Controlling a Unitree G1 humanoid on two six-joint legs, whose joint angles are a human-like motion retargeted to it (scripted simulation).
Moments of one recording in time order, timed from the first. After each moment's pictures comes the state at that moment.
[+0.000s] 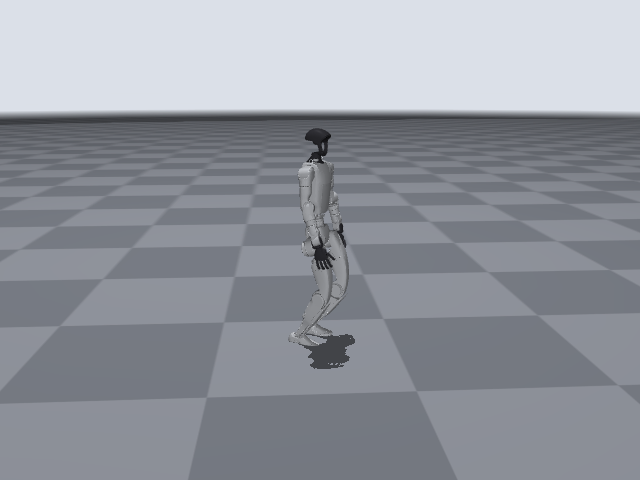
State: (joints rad) left arm -0.05 0.20 -0.22 1.35 -0.07 0.06 -0.35; right arm -0.12 -0.24 0.26 1.27 0.12 0.02 0.15; waist 0.00 0.01 0.13; left_leg -0.15 -0.03 0.06 0.88 -0.64 0.10; right_leg -0.07 0.05 -0.10 0.72 -0.49 0.04
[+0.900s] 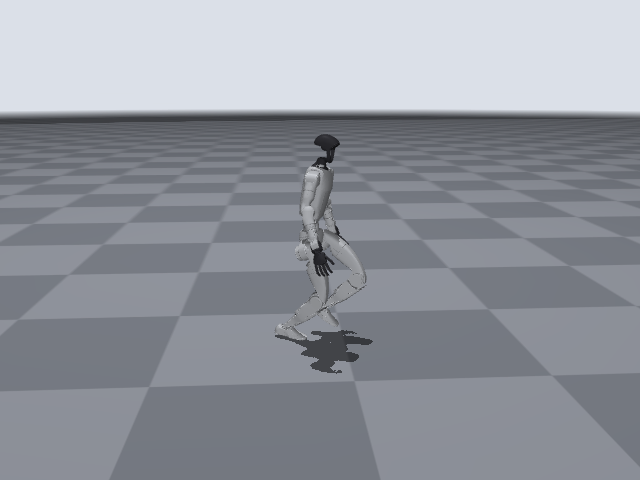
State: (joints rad) left arm 0.02 0.26 -0.15 1.07 -0.27 -0.07 0.01; right arm -0.11 -0.39 0.14 1.12 0.27 -0.08 -0.12; waist 0.12 -0.02 0.20; left_leg -0.83 0.04 0.07 1.67 -0.35 0.07; right_leg -0.23 0.14 -0.03 1.06 -0.74 -0.07
